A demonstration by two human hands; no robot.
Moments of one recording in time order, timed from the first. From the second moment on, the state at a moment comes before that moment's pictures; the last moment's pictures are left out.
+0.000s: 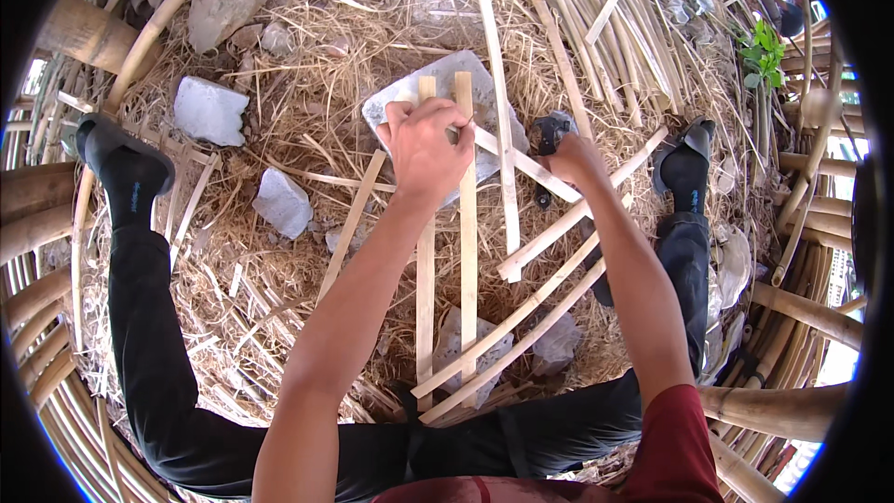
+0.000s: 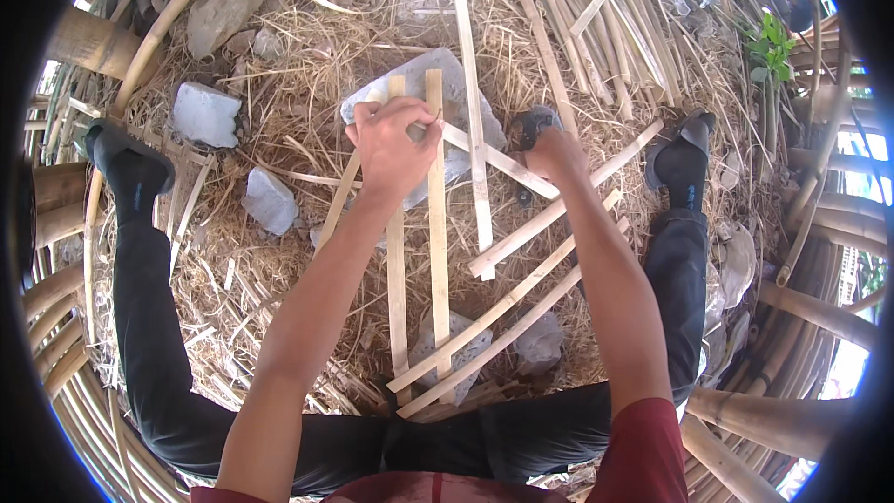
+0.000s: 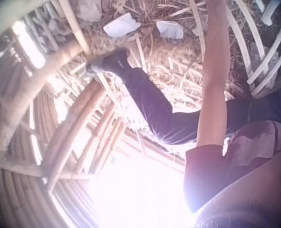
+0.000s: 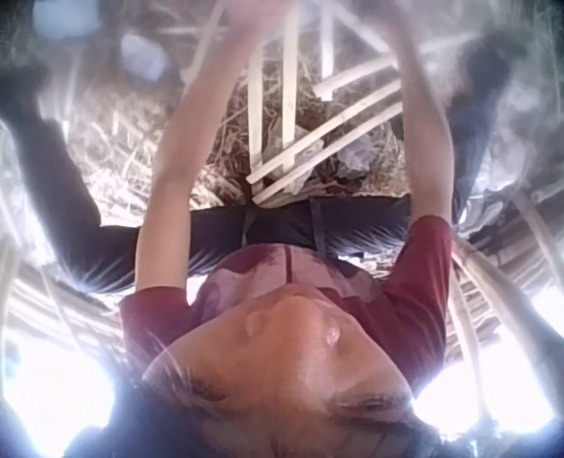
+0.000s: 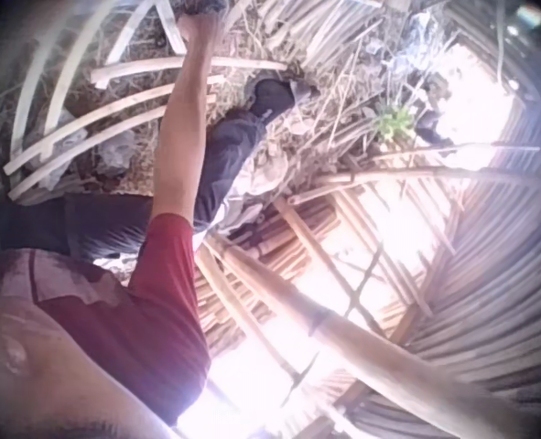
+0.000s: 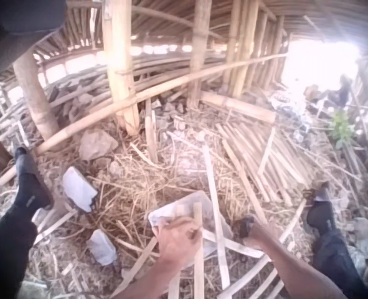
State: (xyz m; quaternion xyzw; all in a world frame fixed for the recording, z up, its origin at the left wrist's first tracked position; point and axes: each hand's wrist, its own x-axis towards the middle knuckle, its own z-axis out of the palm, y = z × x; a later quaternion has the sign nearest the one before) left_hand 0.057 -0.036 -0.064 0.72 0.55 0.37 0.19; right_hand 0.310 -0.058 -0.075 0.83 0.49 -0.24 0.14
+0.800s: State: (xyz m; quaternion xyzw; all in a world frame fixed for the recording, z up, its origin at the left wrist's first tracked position) left_hand 0.060 -0.035 -0.066 0.72 0.55 0.37 0.19; right_hand 0.227 -0.131 0.018 0.70 0.61 -0.23 -0.29
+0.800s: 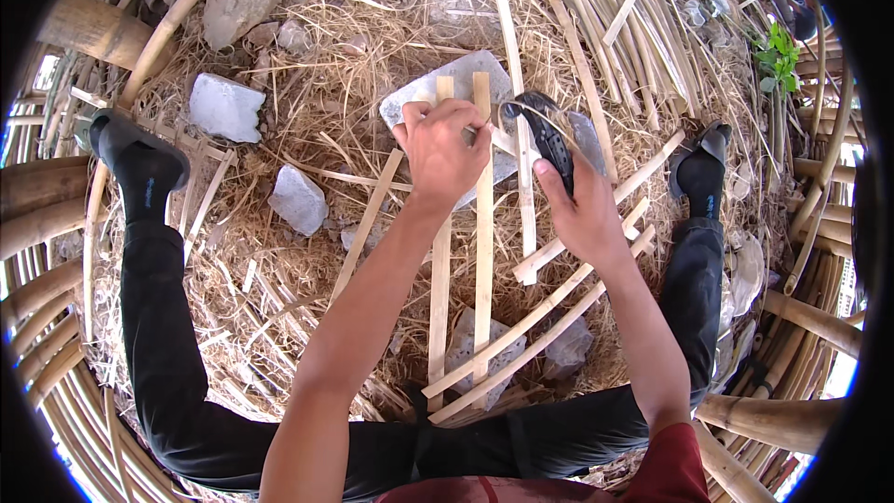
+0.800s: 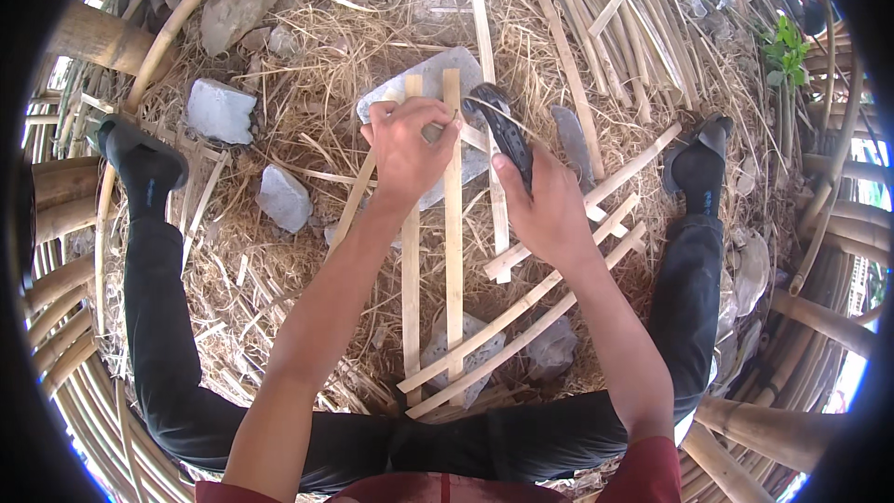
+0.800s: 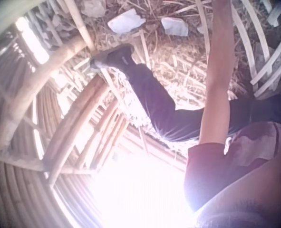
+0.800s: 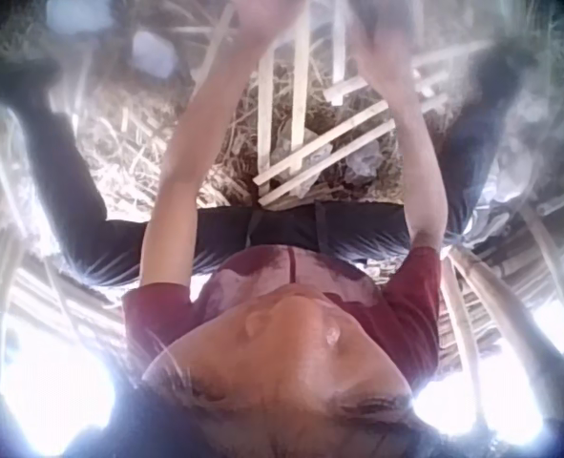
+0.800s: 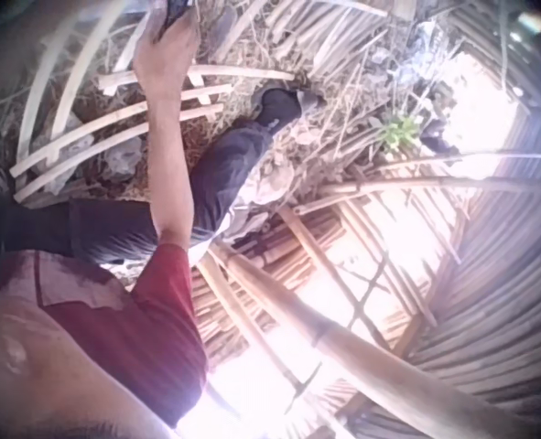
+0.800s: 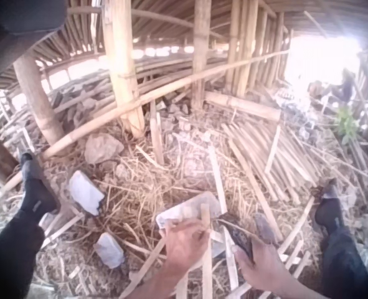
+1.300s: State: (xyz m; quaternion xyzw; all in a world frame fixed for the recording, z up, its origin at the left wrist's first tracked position) left_hand 0.057 -0.034 -0.074 0.71 0.53 0.40 0.22; right_hand 0.217 -0.114 0.021 0.71 0.65 -0.19 -0.21
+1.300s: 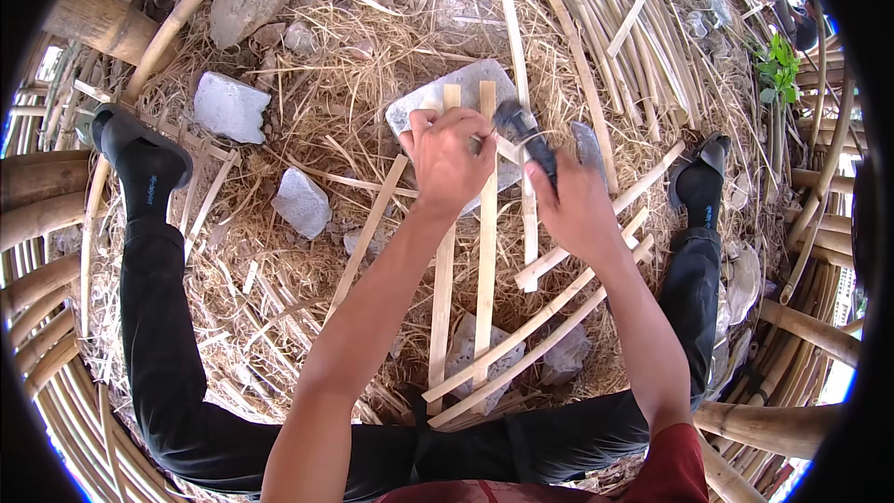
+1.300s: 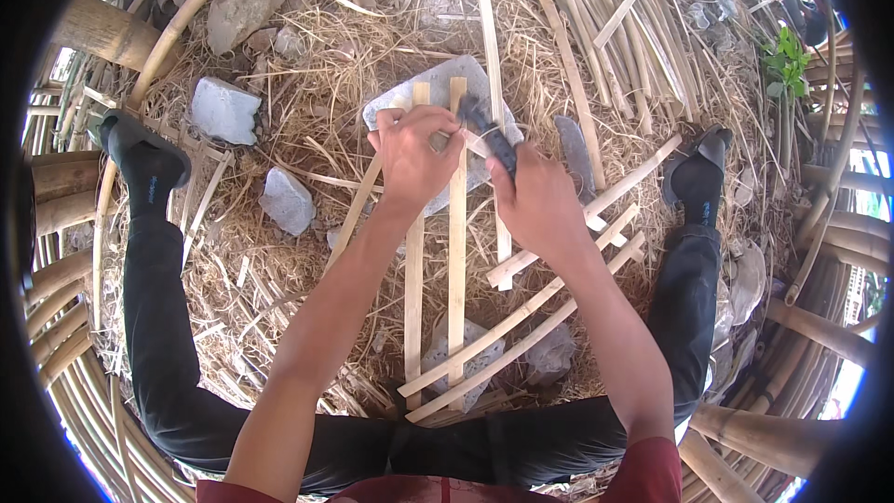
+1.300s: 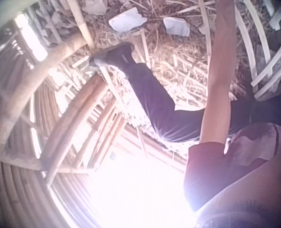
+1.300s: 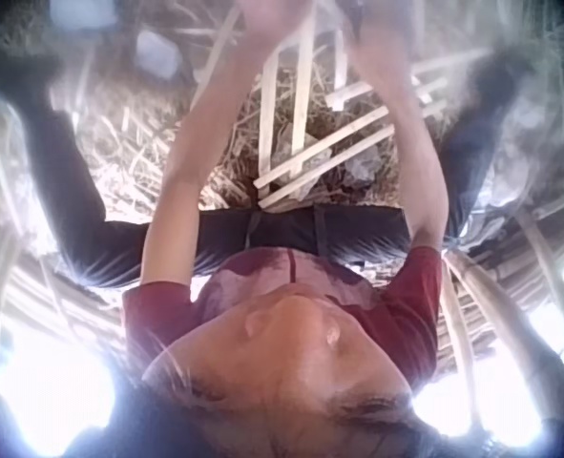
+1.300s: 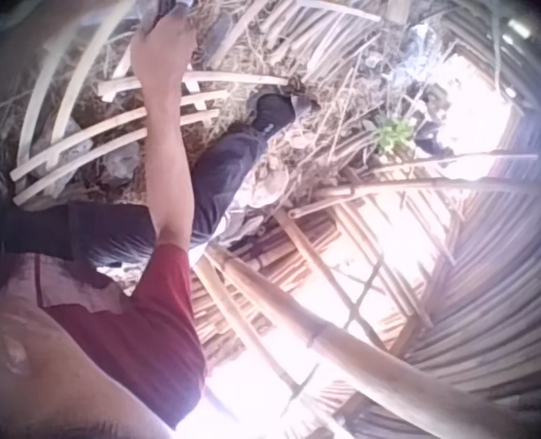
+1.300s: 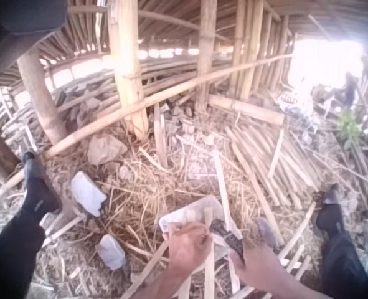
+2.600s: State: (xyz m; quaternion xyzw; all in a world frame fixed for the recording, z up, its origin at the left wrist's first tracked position) left_hand 0.043 -0.032 -0.059 0.82 0.46 0.31 0.13; right_hand 0.239 -0.124 0.032 0.72 0.60 -0.30 -0.17
